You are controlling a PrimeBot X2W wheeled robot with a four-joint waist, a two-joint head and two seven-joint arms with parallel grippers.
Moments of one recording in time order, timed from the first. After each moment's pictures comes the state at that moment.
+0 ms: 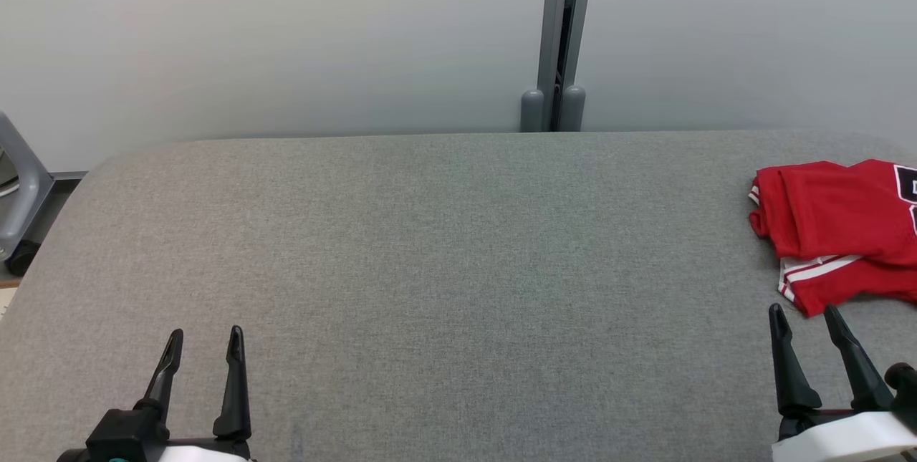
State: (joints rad) left arm 0.07 0.06 0.06 0.17 -0.15 -0.04 -0.26; right arm 0.02 -0.14 -0.03 0.20 0.32 0.13 -0.24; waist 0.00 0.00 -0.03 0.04
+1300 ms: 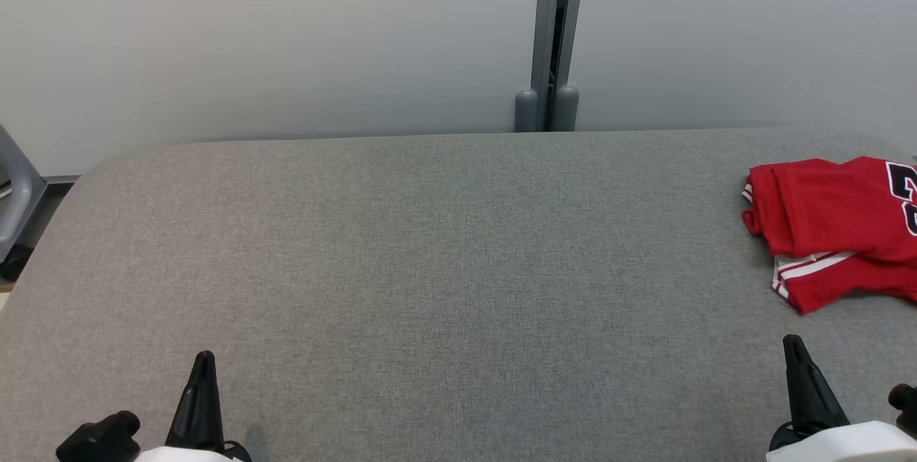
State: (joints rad) left arm 0.07 0.04 0.07 0.24 -0.47 -0.06 -0.17; right arm 0.04 -0.10 -0.03 0.26 0.59 0.13 -0.16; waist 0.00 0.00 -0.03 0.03
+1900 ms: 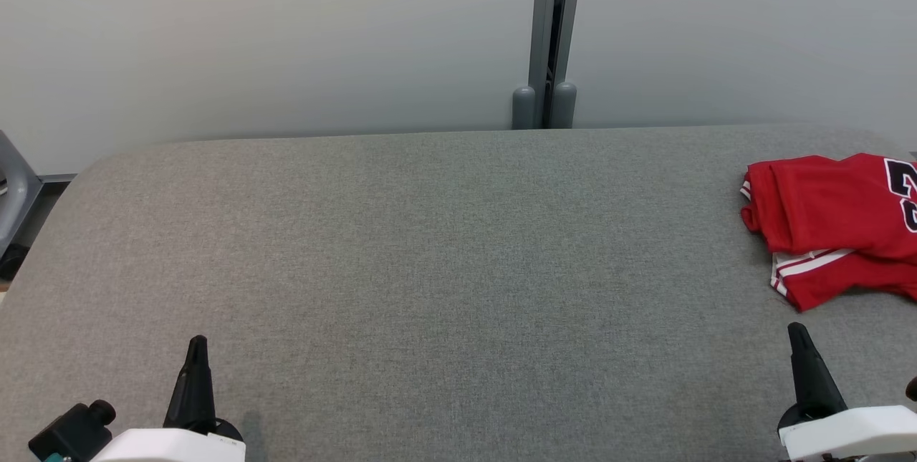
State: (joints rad) left arm 0.03 0.04 0.08 0.24 -0.75 -0.08 -0.10; right arm 0.01 -0.08 -0.05 0.25 0.84 0.13 -0.09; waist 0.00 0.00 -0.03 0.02
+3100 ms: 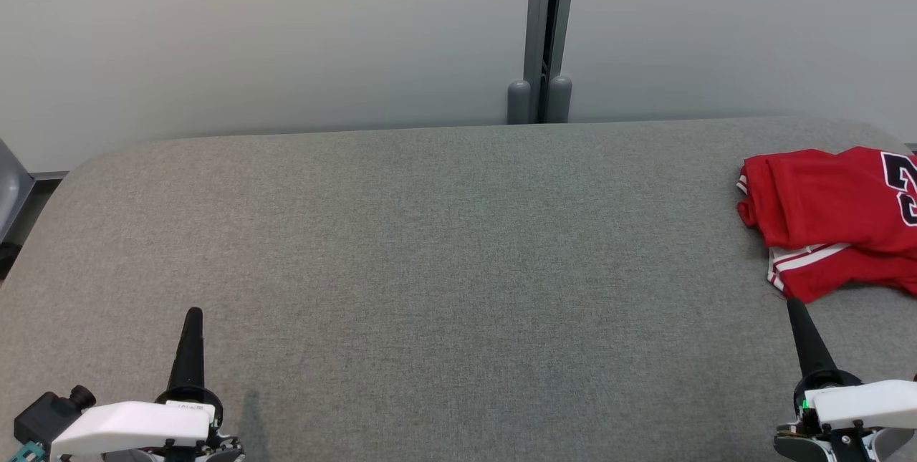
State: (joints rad) left arm -0.03 0.04 0.09 0.24 -1.16 -0.10 0.00; right arm -0.05 -0.07 -0.08 0.25 1.21 0.13 0.01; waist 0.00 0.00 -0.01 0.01
